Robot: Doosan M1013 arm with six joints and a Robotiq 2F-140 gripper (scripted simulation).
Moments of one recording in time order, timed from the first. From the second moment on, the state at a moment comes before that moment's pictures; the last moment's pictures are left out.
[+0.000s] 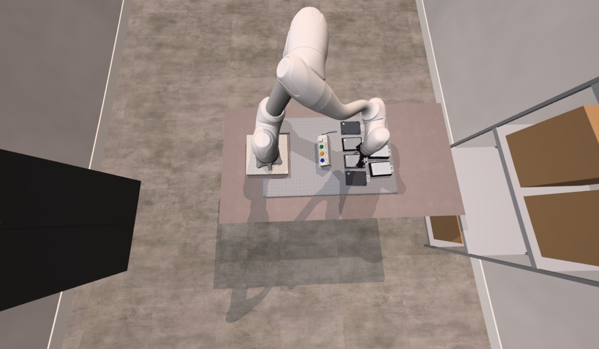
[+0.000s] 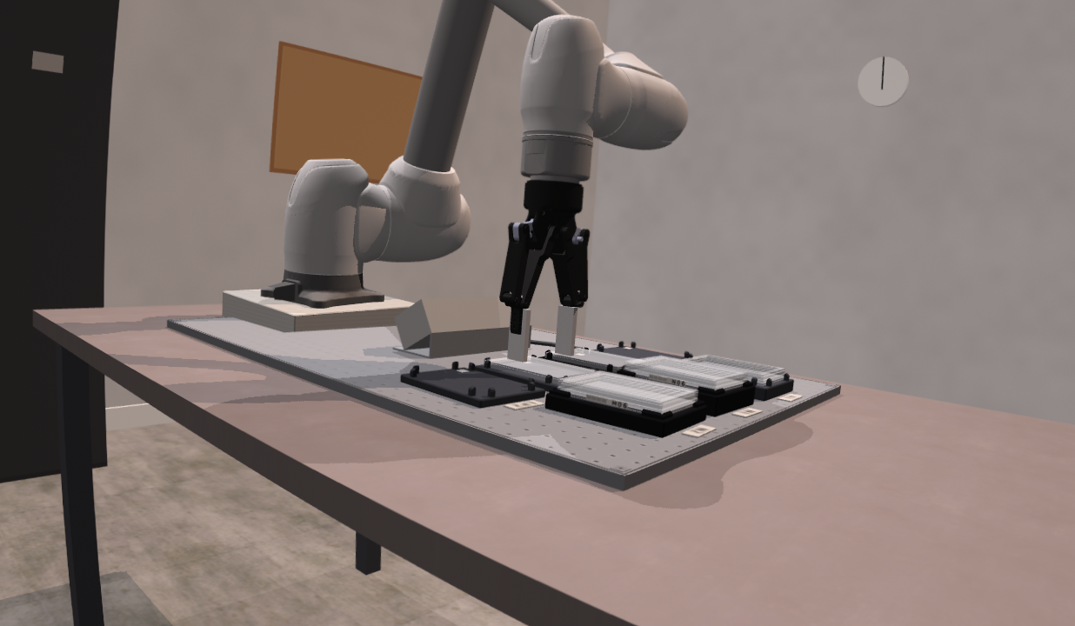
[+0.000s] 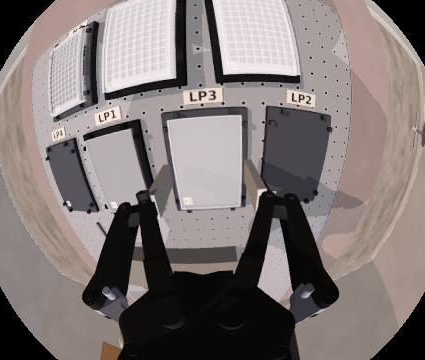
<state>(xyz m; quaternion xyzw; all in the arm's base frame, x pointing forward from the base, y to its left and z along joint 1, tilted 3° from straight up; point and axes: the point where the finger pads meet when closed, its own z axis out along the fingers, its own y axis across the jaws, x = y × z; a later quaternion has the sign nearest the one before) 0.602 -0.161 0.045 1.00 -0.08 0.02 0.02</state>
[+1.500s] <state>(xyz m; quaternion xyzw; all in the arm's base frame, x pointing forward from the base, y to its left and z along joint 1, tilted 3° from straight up) 0.602 -0.161 0.045 1.00 -0.08 0.02 0.02</state>
